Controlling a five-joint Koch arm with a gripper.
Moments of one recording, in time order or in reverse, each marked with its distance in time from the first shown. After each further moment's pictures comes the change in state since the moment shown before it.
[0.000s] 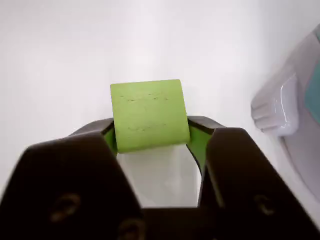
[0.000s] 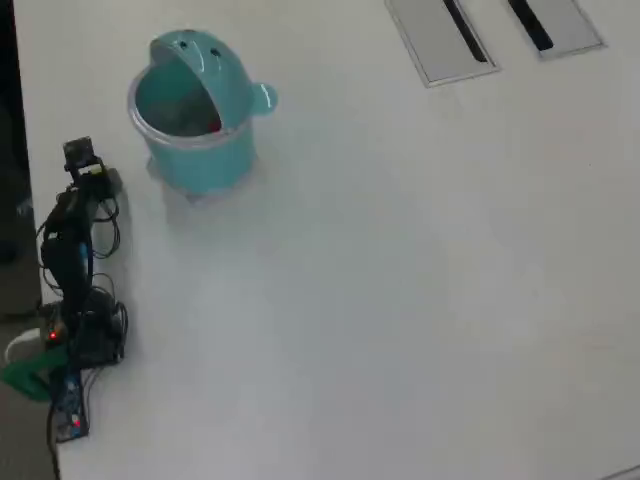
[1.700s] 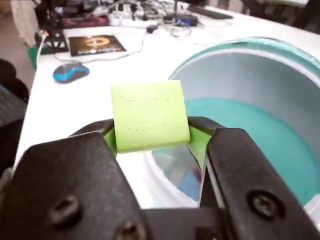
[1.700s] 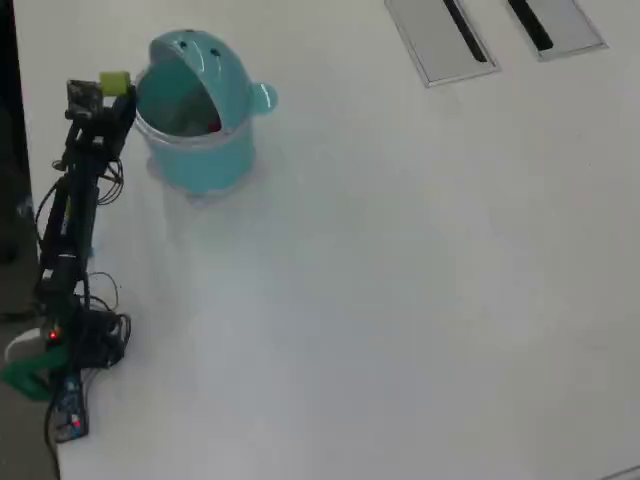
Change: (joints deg) arm 16.3 21.4 -26.5 10.5 9.5
